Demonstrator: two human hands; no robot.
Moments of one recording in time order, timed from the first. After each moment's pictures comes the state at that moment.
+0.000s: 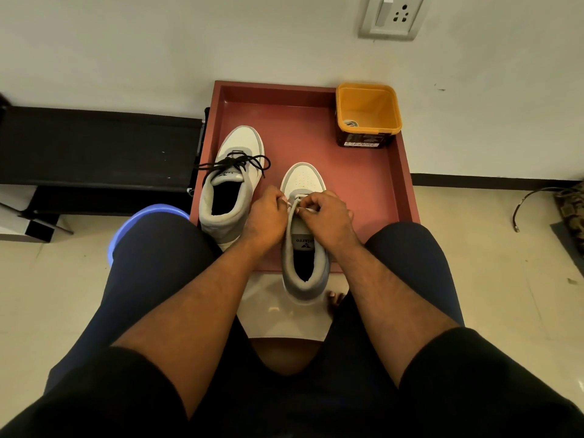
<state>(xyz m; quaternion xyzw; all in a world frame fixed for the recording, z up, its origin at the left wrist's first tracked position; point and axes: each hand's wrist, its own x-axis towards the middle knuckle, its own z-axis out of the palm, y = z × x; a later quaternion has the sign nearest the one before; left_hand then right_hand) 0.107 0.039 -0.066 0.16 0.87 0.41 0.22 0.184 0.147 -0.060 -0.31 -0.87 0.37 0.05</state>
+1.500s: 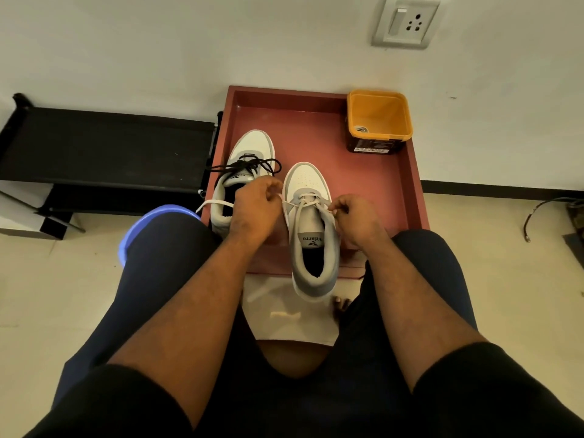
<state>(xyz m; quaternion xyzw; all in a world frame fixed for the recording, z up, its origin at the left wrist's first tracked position) 0.092 0.016 -0.035 0.15 0.87 0.46 0.13 0.188 0.184 -0.061 -0.32 -0.85 0.41 0.01</state>
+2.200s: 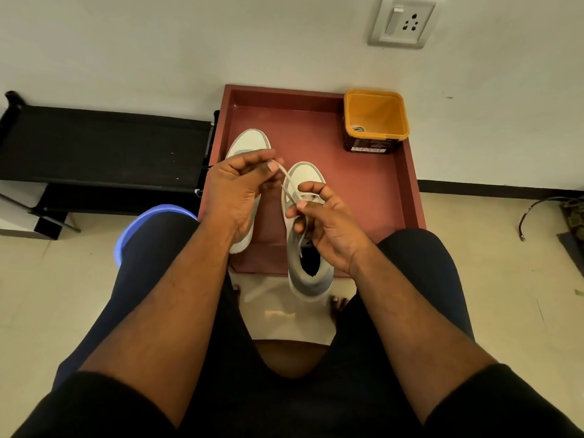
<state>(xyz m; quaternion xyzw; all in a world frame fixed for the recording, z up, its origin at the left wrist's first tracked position) 0.086 0.003 0.007 0.09 0.57 0.78 0.22 0.197 0.125 -0.008 -0.23 -0.47 0.85 0.02</state>
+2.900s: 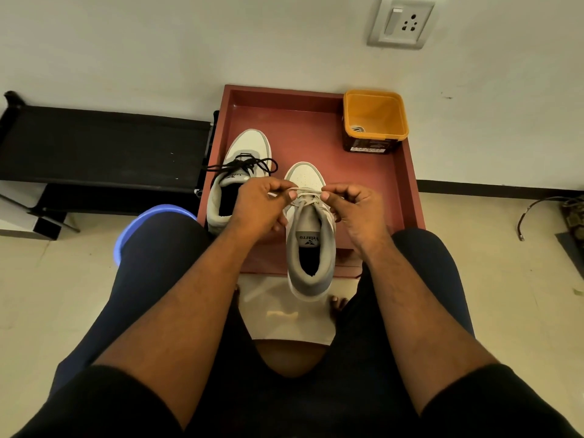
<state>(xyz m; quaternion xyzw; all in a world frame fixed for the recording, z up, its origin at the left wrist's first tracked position) 0.098 0.019 -0.018 0.17 0.77 0.57 0.25 0.201 0.161 -0.016 -0.32 -0.67 0.65 0.15</state>
